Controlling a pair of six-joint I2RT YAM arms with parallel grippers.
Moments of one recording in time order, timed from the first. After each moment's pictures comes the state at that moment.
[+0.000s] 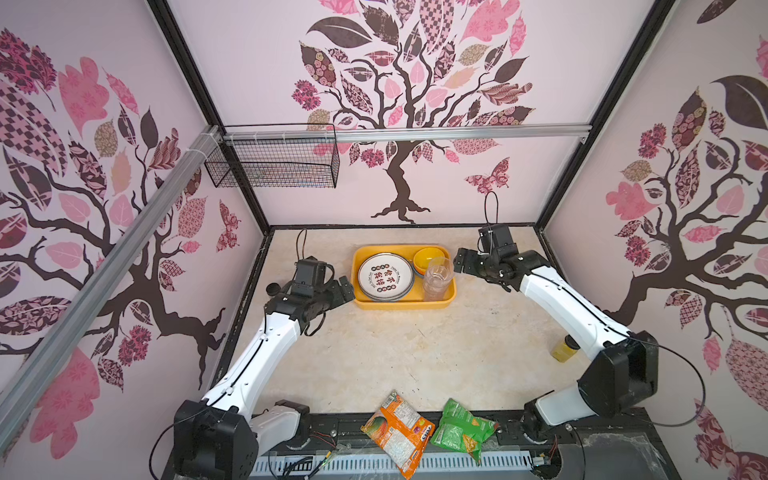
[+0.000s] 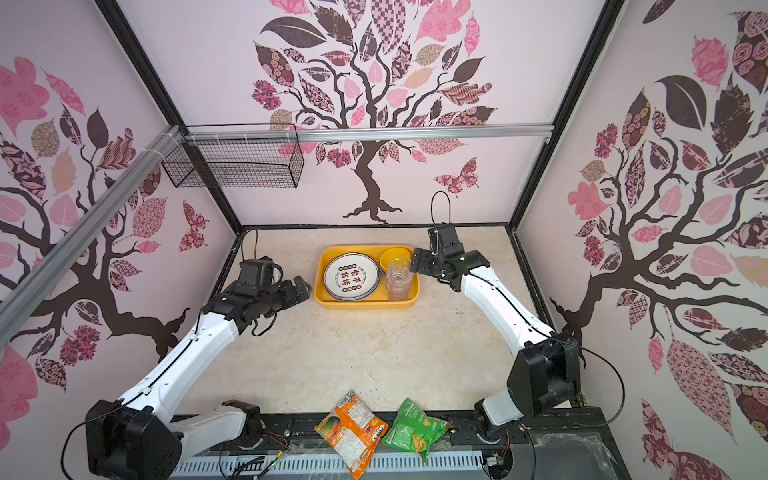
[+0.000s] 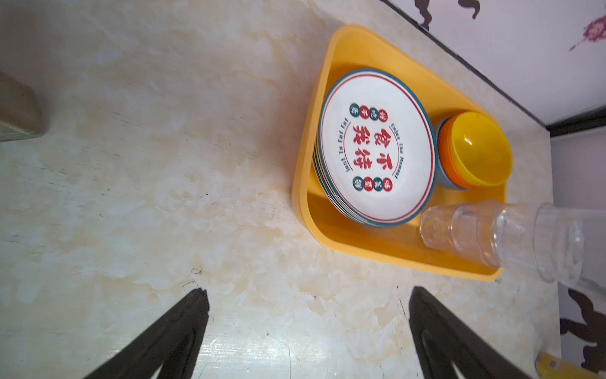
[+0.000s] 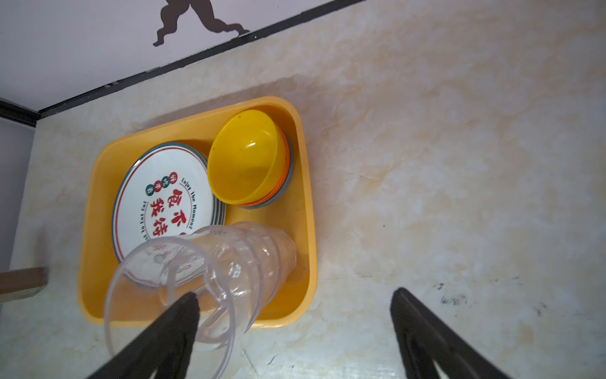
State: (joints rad) left arm -0.23 1.18 0.96 -0.62 0.03 -0.58; right arm 0.35 1.47 1.28 -0.62 0.09 0.52
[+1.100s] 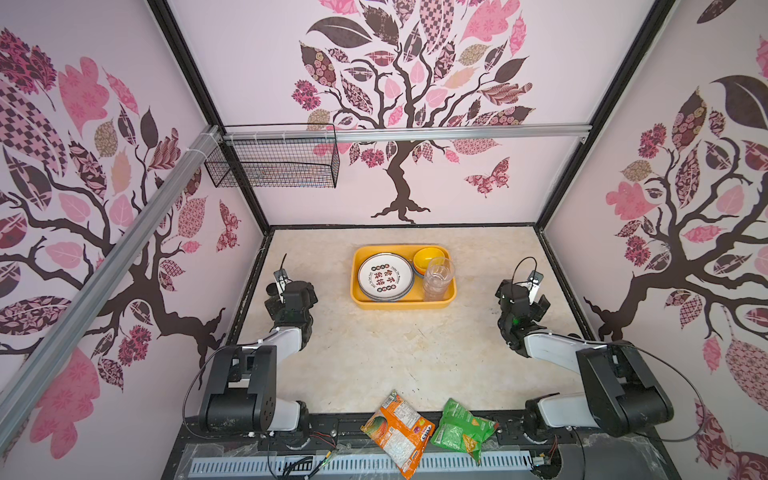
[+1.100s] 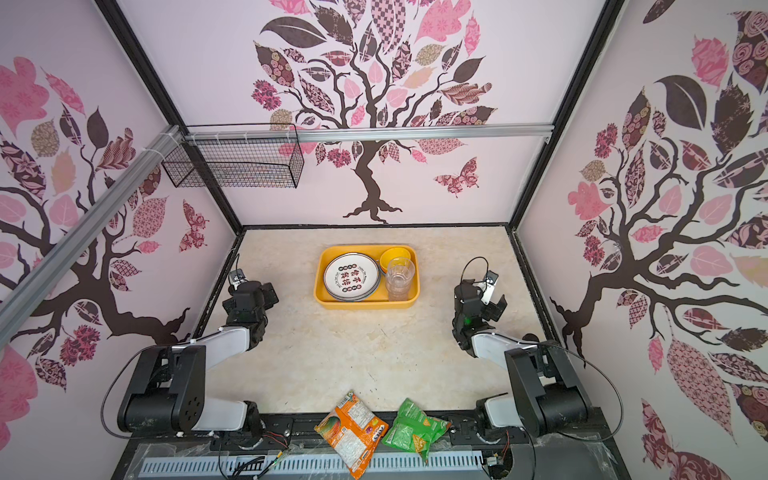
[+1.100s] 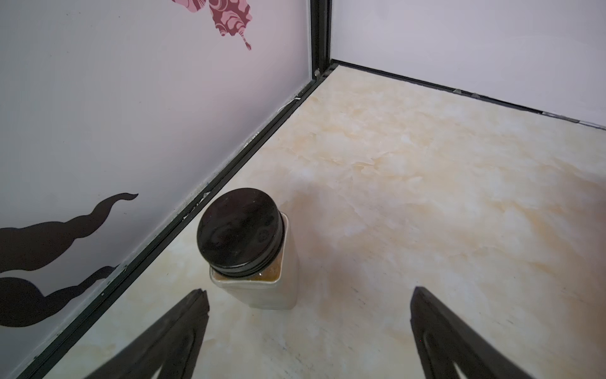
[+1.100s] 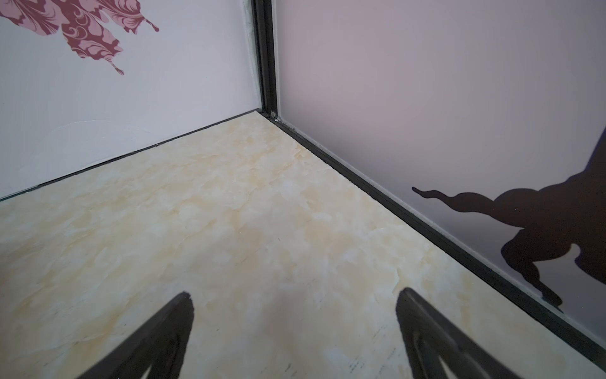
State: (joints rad) left arm -0.01 1.43 0.49 0.46 -0.51 -0.22; right arm 0.21 1.40 0.40 0.60 0.82 0.33
